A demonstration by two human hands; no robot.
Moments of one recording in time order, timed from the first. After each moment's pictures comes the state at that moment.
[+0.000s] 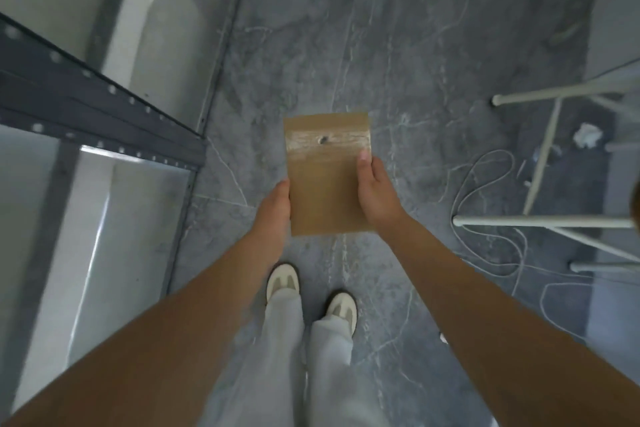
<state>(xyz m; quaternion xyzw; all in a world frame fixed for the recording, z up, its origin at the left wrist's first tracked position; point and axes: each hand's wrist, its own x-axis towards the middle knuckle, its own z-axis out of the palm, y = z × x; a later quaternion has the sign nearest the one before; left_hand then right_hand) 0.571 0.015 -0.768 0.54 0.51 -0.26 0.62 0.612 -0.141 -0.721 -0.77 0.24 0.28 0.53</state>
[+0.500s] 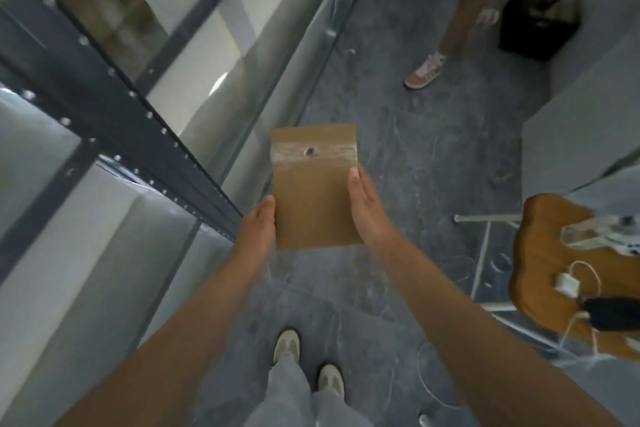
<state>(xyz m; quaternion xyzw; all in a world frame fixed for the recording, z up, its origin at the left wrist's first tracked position) 0.569 0.047 -0.422 0.68 0.39 -0.06 0.62 0.628 -0.120 -0.386 -0.77 0.07 0.23 0.59</state>
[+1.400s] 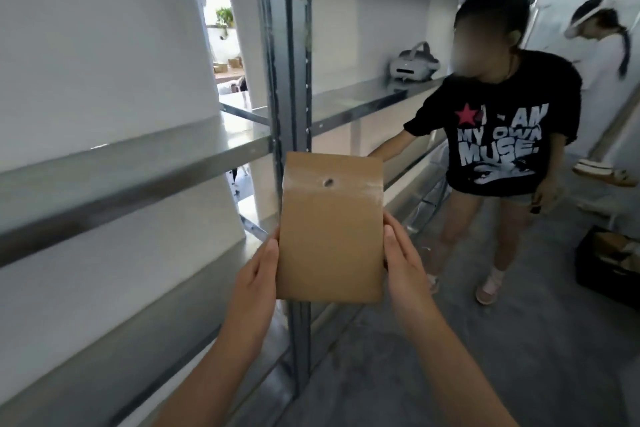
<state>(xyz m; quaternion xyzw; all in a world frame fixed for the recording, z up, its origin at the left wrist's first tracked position) 0.384 0.095 -0.052 0.66 0.28 0.30 0.64 0.514 -0.039 -0.063 -0.67 -0.21 0.08 0.71</state>
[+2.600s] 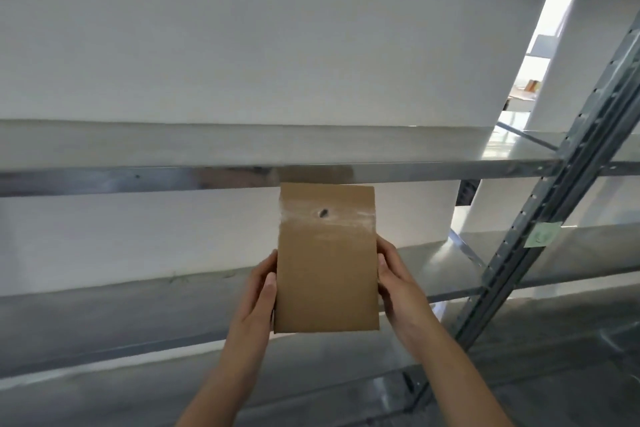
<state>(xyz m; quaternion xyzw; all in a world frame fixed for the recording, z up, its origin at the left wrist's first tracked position) 0.009 0.176 -0.122 0.51 0.45 0.48 0.56 0.220 0.148 -0.092 -0.56 -0.45 0.43 0.55</state>
